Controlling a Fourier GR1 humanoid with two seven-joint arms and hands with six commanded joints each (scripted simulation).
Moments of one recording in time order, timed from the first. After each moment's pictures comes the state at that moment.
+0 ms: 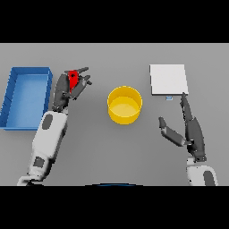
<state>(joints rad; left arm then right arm) -0.55 0.01 0.05 -0.95 -0.11 0.14 -0.17 0.13 -0.08 0.09 -1.71 0.23 -0.05 -0.11</state>
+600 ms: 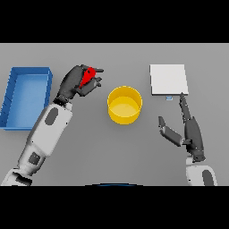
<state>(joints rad) -0.62 0.14 -0.23 -1.09 -0.34 0.08 0.09 0.12 -0.08 0.10 -1.71 0.25 -0.06 -0.09</state>
